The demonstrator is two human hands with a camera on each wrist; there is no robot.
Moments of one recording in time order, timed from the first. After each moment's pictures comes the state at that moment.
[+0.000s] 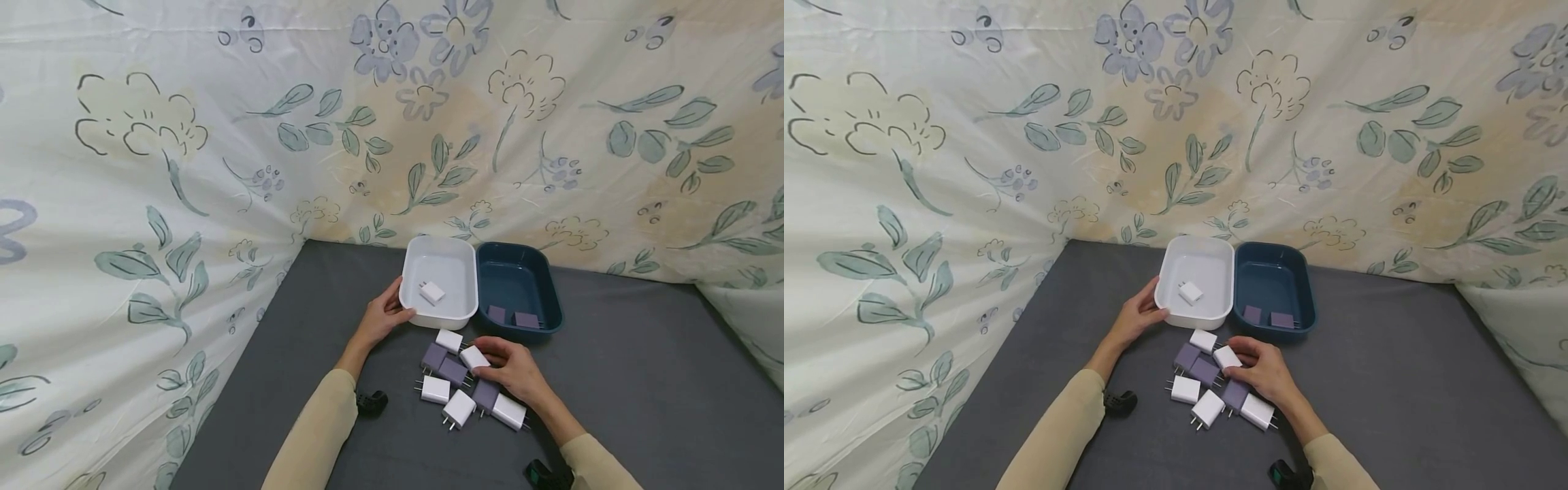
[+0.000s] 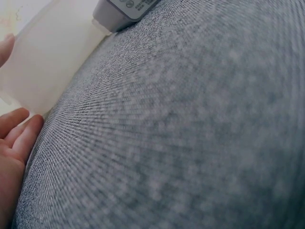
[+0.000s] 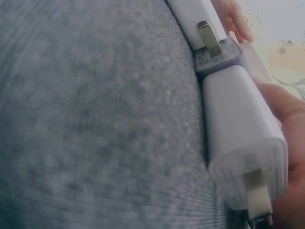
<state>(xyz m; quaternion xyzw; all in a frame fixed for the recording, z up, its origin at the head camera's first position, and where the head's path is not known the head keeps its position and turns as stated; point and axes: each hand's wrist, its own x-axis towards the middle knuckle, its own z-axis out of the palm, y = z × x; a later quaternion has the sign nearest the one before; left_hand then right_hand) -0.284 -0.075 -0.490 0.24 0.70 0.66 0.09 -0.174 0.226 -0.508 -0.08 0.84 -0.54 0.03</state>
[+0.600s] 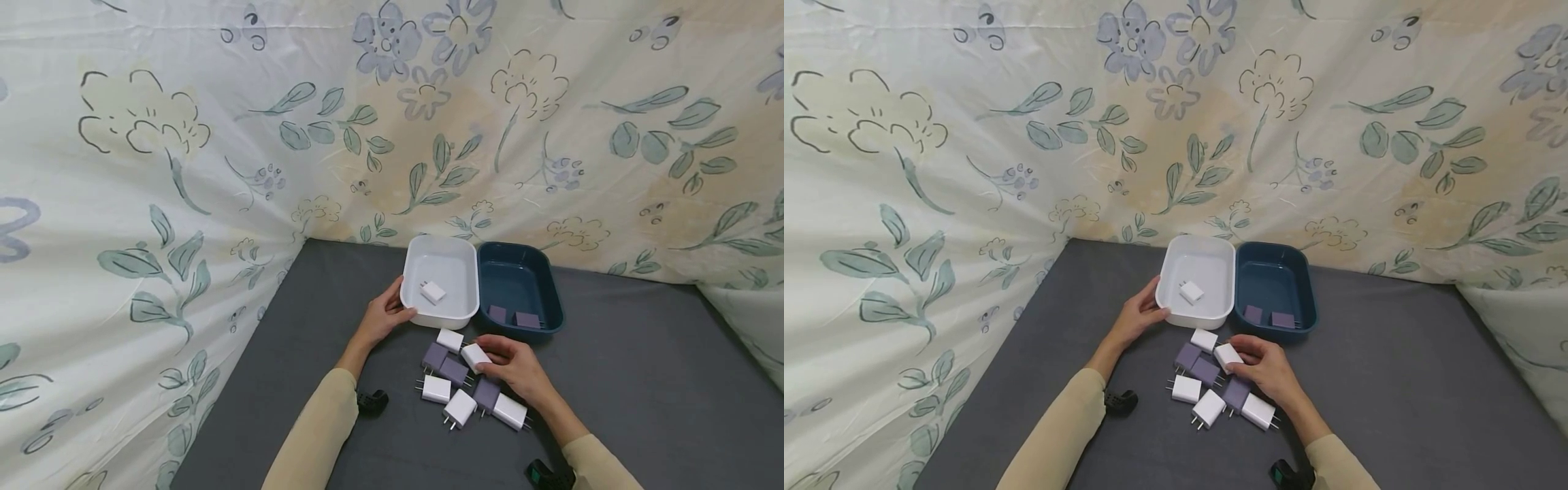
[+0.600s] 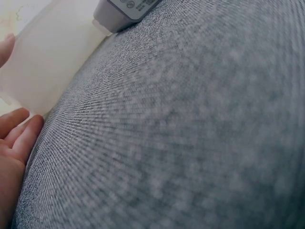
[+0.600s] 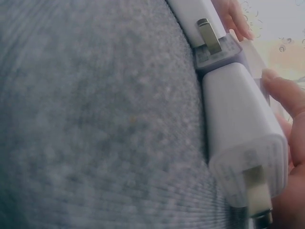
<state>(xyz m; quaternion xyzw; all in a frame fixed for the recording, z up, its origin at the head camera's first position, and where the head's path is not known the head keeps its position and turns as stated) -0.285 -0.075 -0.491 0.25 0.69 0.67 0.08 -0.175 0.226 -0.505 -0.06 0.80 -0.60 0.04</state>
